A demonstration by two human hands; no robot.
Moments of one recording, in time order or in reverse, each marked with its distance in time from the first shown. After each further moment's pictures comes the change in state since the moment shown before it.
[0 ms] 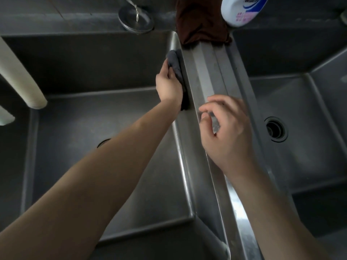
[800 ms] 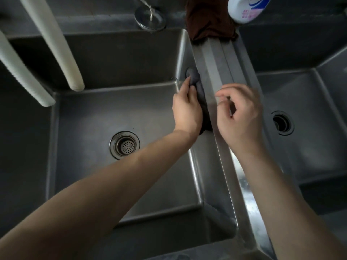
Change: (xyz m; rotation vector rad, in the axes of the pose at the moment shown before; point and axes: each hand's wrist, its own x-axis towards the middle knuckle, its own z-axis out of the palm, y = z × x) left_hand -0.114 0.007 -0.040 0.069 -0.128 0.067; right_hand 0.000 0.000 -0.003 0.062 0.151 0.001
